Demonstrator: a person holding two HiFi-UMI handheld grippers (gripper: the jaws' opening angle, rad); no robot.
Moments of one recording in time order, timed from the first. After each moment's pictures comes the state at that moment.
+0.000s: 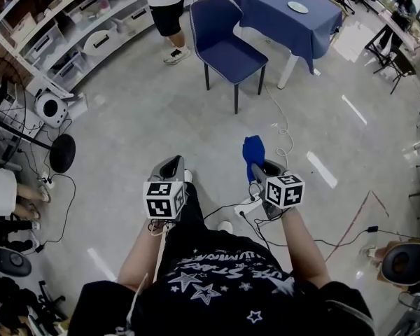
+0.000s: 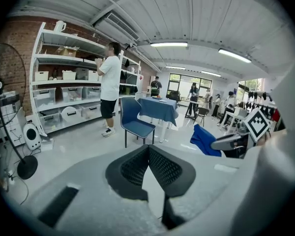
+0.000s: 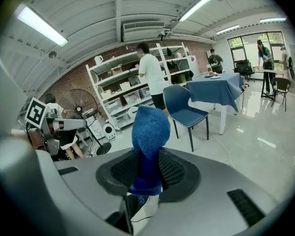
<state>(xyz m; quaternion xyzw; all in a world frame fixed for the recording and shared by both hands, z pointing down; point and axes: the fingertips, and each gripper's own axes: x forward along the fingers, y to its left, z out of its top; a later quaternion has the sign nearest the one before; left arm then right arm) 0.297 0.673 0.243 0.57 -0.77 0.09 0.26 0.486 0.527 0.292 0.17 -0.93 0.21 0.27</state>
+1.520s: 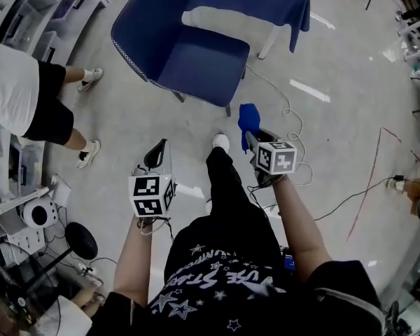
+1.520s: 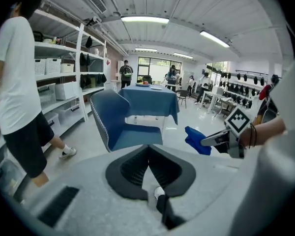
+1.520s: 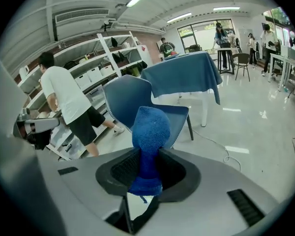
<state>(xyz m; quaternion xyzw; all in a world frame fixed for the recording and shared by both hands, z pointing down) -0.051 0.242 0.329 0.72 -0.62 0.21 0.24 0.187 0.161 0.433 0.40 -0.80 0.34 0.27</state>
